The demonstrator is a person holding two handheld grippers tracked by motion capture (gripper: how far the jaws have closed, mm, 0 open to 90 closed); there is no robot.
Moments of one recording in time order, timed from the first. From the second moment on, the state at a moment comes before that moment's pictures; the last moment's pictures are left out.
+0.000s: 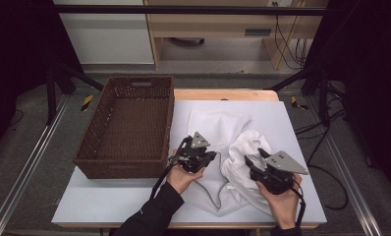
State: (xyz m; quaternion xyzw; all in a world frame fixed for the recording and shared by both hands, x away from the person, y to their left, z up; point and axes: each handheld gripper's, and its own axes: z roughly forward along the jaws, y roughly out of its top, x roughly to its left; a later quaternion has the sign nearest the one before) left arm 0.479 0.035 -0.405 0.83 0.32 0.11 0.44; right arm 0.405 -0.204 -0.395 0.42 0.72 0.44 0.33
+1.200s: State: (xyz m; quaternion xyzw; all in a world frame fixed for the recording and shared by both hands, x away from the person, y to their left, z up) left arm 0.500 0.020 -0.387 0.83 0.34 0.12 0.43; right arm 0.384 -0.201 -0.417 0.33 0.76 0.52 0.23
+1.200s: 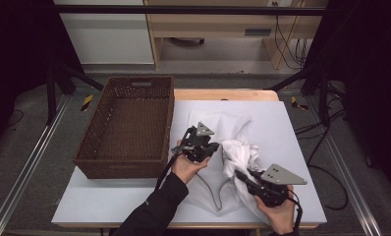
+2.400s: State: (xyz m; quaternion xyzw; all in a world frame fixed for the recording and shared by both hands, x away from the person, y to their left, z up) left arm 0.488 0.040 -0.402 0.83 0.34 0.10 0.44; right arm 0.472 -0.181 -0.452 0.44 0.77 0.42 0.18
